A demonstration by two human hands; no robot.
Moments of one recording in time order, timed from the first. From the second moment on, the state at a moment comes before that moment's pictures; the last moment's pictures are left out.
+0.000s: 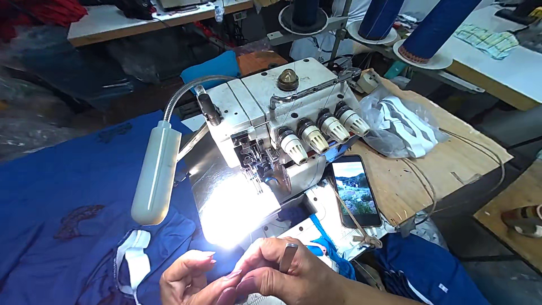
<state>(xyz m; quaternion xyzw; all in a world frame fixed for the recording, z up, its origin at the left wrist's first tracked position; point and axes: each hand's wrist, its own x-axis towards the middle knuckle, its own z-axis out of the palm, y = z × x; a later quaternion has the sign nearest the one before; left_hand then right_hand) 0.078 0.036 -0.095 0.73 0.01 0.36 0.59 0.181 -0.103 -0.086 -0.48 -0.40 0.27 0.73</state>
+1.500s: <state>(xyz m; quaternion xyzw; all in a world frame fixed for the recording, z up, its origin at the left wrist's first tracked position) 0.091 0.047 -0.069 0.76 0.02 0.28 0.59 0.186 -0.107 -0.094 -0.49 -0.24 0.30 0.78</state>
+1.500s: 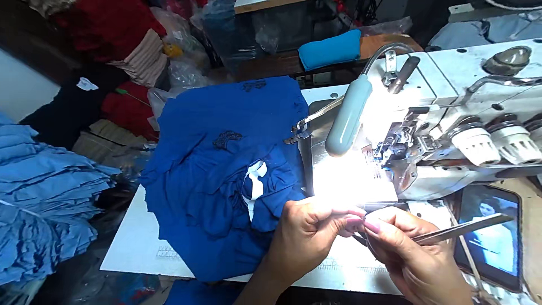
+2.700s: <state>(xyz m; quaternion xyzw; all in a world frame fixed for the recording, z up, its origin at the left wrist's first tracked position) 0.139 0.070 -0.079 0.83 0.00 0.31 0.46 0.197 -0.154 -0.087 -0.55 -0.49 0.17 0.65</state>
